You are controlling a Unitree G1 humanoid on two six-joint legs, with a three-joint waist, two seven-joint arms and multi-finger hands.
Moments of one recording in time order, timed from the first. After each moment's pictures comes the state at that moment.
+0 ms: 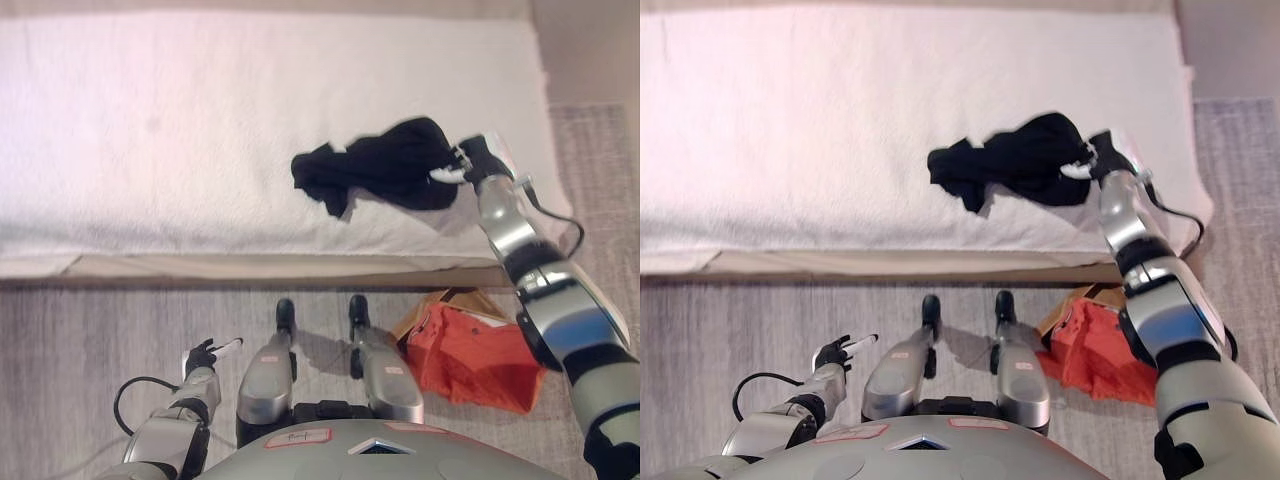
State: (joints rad) left arm -0.13 0.23 -0.08 1.31 -0.34 -0.02 0.25; right arm -0.70 -0.56 0.40 1.01 -0.06 0.08 -0.20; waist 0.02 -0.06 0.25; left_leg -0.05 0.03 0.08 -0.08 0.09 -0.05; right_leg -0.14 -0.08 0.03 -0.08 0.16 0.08
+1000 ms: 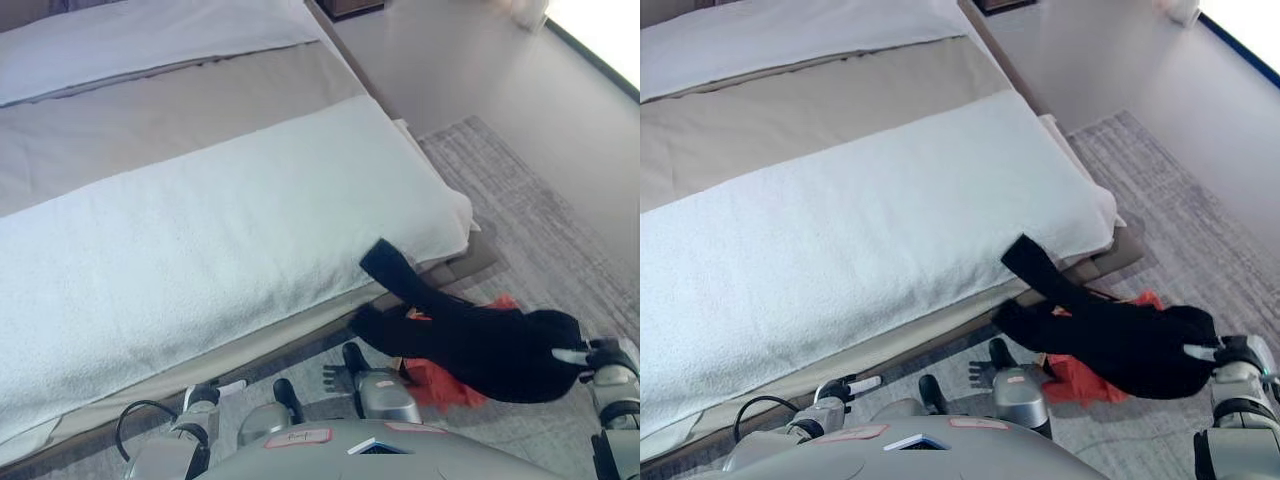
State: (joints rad) left arm -0.07 0.22 -0.11 1.36 -0.20 0.03 0.20; right arm -0.06 -0.74 -0.02 1.23 -0.07 0.08 -0.14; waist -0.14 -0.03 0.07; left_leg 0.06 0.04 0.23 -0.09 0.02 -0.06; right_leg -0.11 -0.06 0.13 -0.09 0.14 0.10
